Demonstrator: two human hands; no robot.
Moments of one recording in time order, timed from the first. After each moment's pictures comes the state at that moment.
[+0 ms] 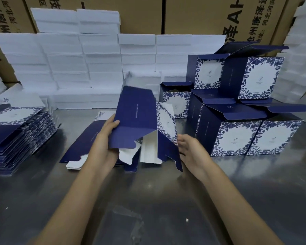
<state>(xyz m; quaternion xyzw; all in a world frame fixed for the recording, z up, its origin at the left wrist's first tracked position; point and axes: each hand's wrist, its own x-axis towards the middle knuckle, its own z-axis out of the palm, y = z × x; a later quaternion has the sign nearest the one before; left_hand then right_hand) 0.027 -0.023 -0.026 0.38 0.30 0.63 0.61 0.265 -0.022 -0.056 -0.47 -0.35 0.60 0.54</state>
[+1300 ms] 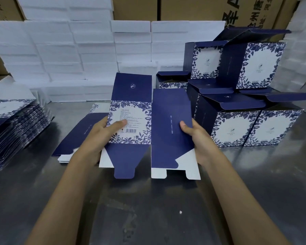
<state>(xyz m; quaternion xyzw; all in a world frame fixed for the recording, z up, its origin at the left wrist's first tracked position) 0.023 -0.012 -0.031 0.49 0.49 0.51 0.51 0.294 -0.021 -0.048 -0.41 -0.40 0.61 0.55</state>
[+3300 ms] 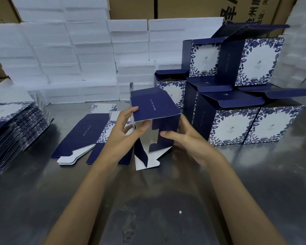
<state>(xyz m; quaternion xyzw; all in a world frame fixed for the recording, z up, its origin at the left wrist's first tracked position) 0.073 -0.035 -0.027 0.61 0.44 0.51 0.42 0.283 -0.034 -0.038 -0.43 -0.59 0.51 0.46</state>
